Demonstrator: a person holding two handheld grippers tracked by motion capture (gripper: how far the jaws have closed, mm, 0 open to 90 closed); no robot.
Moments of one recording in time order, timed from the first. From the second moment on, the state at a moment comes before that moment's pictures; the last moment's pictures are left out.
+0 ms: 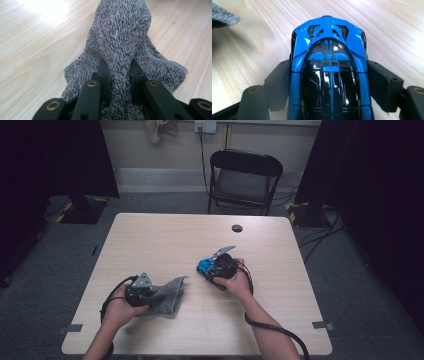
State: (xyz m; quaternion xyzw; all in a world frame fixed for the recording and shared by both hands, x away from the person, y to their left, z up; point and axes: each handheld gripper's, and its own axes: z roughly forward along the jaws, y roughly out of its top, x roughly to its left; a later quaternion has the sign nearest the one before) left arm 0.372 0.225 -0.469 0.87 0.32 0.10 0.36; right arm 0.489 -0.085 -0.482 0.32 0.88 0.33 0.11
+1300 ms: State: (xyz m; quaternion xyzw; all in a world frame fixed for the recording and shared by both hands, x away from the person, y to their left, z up) left arm 0.372 0.225 -0.472 0.87 0.33 0.10 0.36; right arm 0.482 -0.096 -0.488 0.32 0.89 0.31 0.11
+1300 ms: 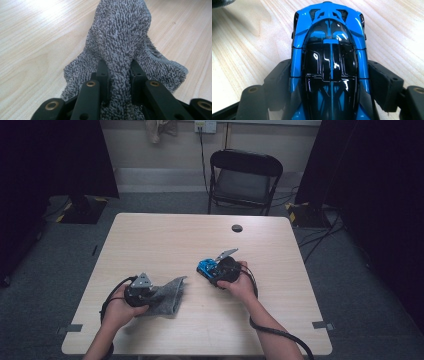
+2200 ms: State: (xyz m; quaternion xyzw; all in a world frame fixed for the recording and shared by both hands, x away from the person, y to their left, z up) left arm 0.373 0.235 -0.464 0.85 0.35 0.10 0.38; right arm 0.439 -0.085 -0.464 0.27 0.91 0.32 0.09
